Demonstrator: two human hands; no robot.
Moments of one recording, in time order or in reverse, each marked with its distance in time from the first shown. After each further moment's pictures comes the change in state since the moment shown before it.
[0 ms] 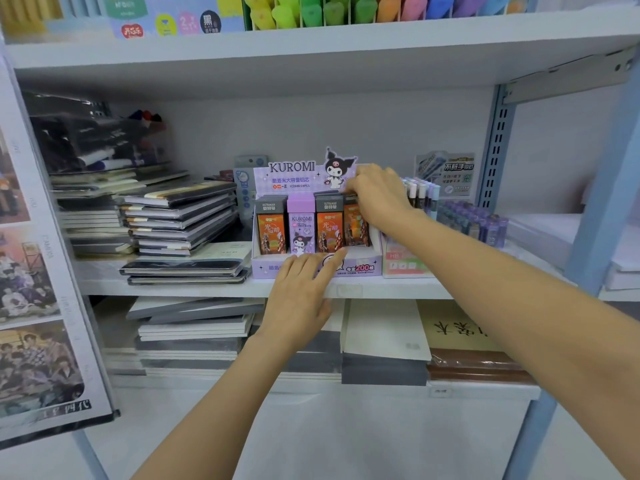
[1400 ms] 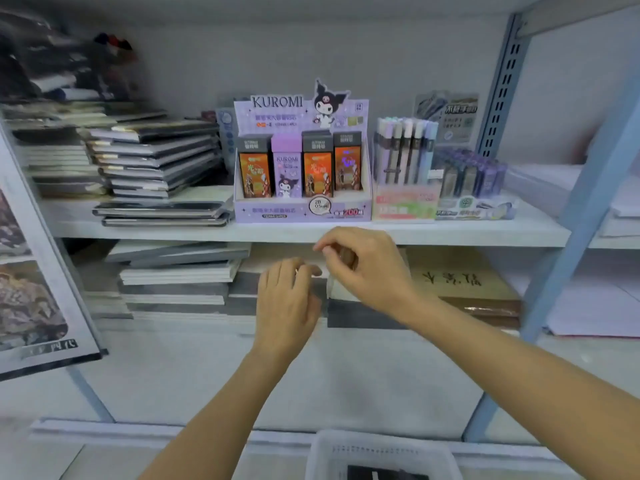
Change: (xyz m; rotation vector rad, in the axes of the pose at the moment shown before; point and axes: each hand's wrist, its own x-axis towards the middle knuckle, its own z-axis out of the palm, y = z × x) left_hand -0.069 0.039 0.044 -0.183 0.307 -0.171; right_hand -0.169 -0.052 0.020 0.814 0.179 -0.150
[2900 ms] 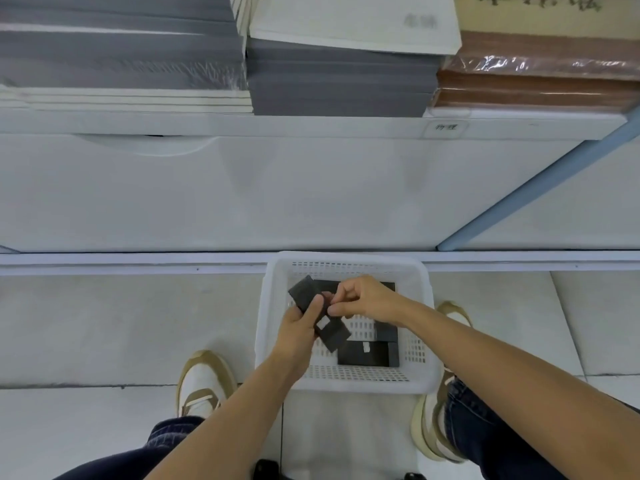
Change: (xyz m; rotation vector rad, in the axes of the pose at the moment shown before) left_hand -0.299 0.077 0.137 -1.273 -0.738 -1.746; right_hand -0.367 0.122 0.140 0.791 -0.976 1.210
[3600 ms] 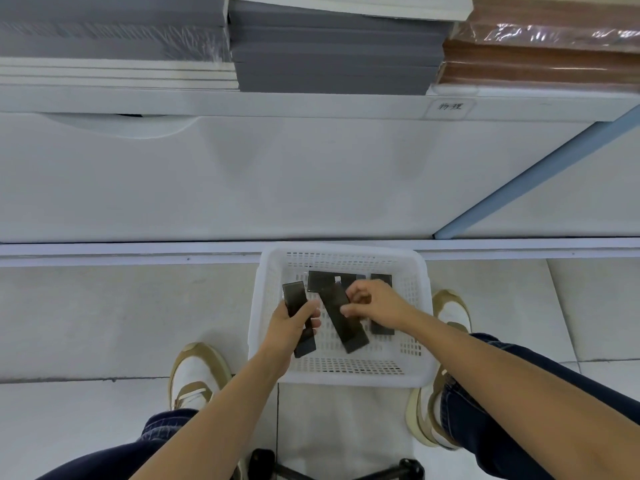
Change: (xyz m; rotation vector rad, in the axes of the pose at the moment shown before) left_hand 0.015 -0.020 -0.024 0.174 0.090 -0.122; right_hand -0.010 0.044 0.006 -0.073 0.195 0.101
